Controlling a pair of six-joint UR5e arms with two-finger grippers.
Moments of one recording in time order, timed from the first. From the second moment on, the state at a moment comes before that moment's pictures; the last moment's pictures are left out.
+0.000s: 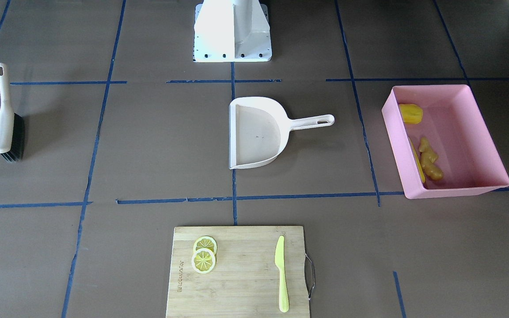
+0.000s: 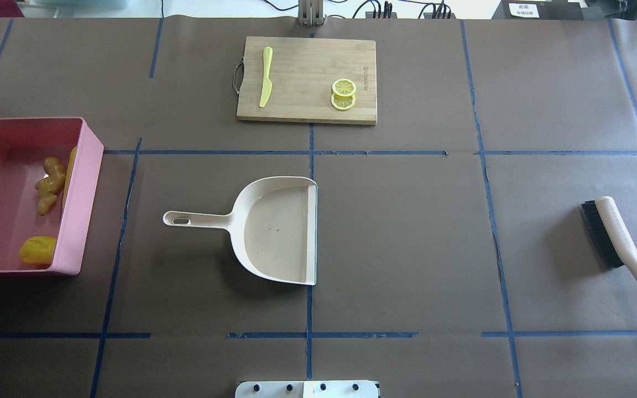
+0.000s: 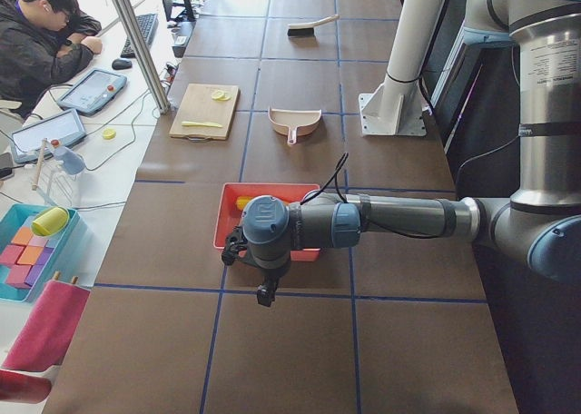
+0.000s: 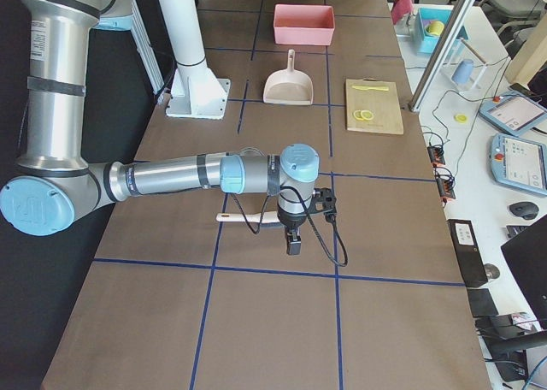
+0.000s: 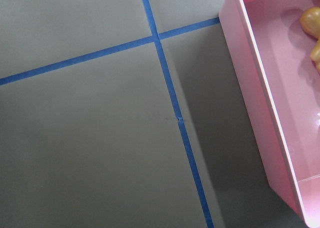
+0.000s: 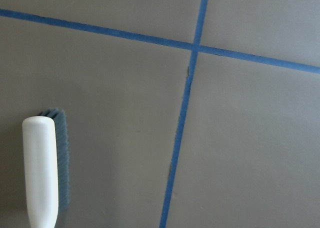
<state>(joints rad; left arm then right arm) -1.62 -1.44 -1.74 -1.46 -2.39 0.37 1.52 -1.70 1.88 -1.74 2.27 -0.11</state>
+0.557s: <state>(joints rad) -1.62 -1.46 -1.75 -1.46 -2.40 0.37 1.59 -1.71 1.84 -1.81 2.25 -0.17</state>
